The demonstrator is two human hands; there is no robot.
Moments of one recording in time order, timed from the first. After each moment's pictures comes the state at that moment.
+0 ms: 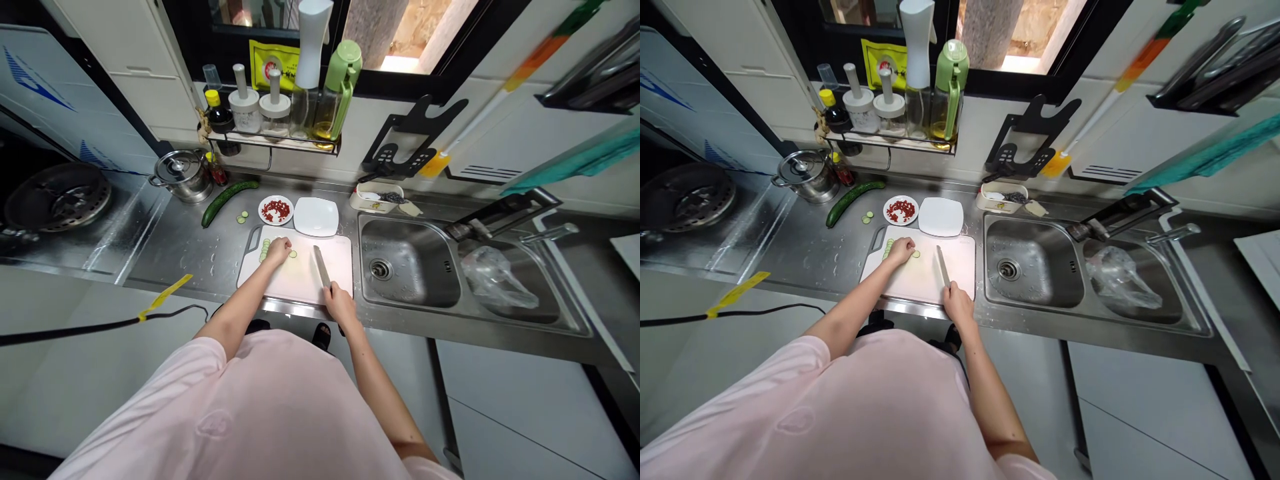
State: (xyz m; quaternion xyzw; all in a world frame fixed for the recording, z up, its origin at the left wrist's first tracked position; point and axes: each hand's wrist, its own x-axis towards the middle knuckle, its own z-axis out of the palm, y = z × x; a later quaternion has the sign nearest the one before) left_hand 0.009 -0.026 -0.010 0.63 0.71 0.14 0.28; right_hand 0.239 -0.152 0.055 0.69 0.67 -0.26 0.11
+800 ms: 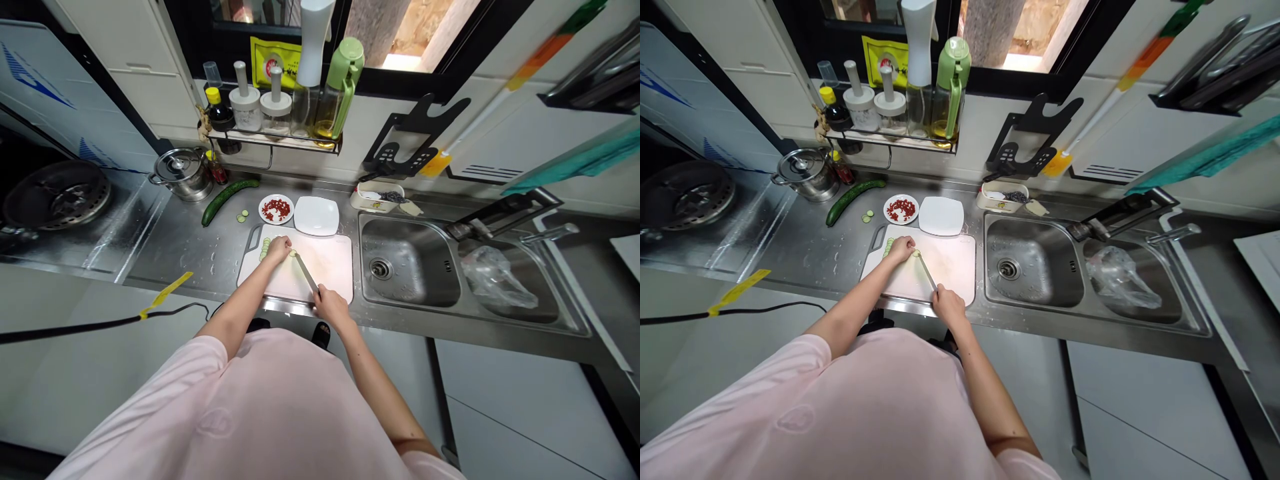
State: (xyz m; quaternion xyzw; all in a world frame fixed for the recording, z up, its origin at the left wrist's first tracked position) left_hand 0.007 -0.021 -0.016 0.63 0.71 0.14 0.29; right_hand 0.218 -0.158 0.064 0.62 0.72 -0.25 0.15
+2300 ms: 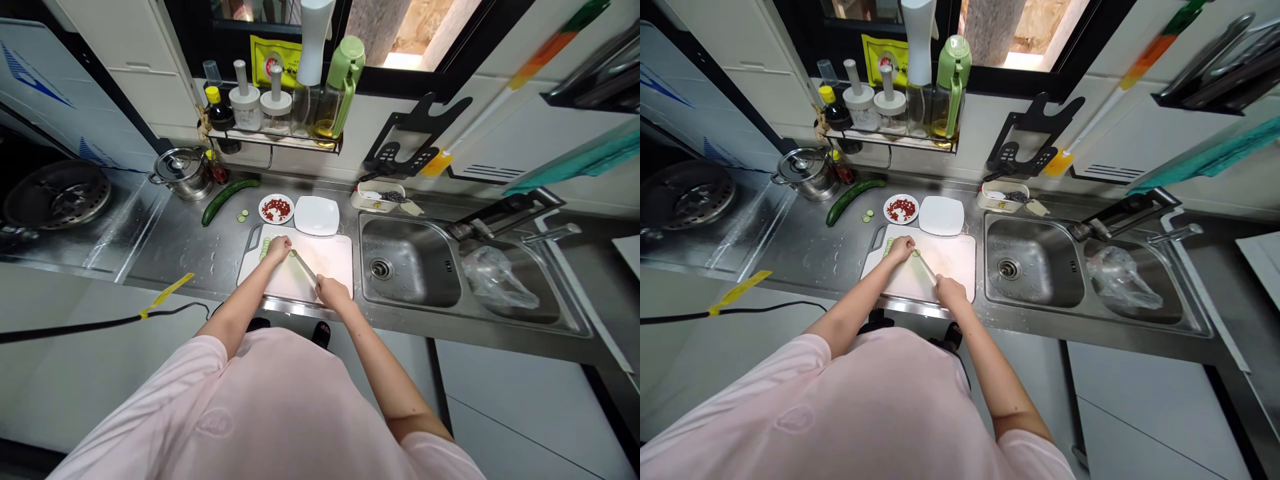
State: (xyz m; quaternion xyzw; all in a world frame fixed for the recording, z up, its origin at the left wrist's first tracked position) left_hand 0.006 -0.021 -0.018 0.63 0.71 0.14 0.28; right_hand 0.220 -0.119 0.075 0.57 0.76 -0.25 0.20
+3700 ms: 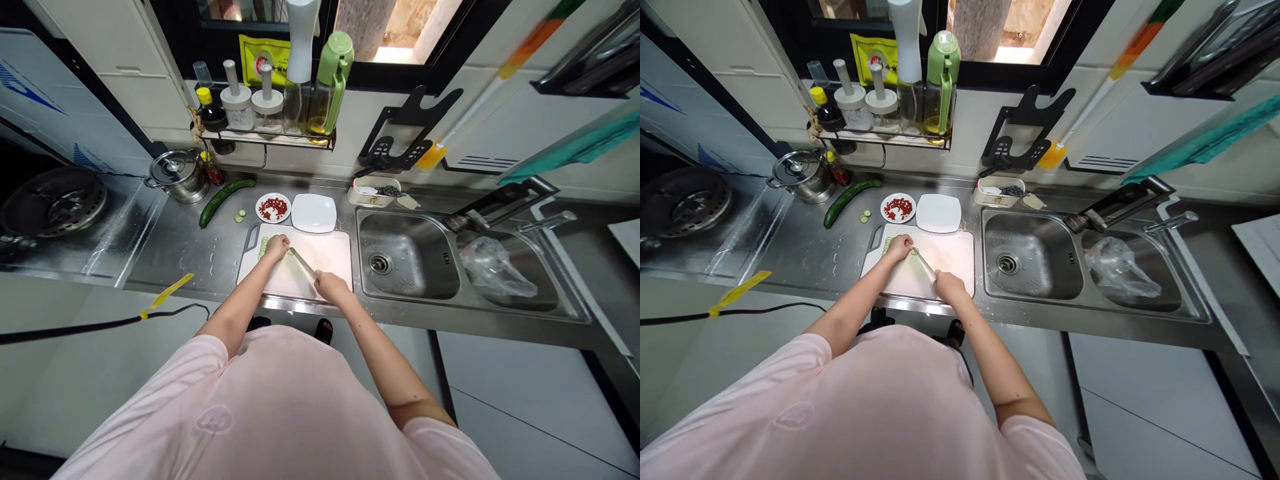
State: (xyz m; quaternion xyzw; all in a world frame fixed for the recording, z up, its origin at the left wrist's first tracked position) left_hand 0.007 -0.020 -0.011 0.62 0.72 0.13 0.29; right_hand 0.217 -0.111 0.086 0.57 0.74 -0.29 0.20
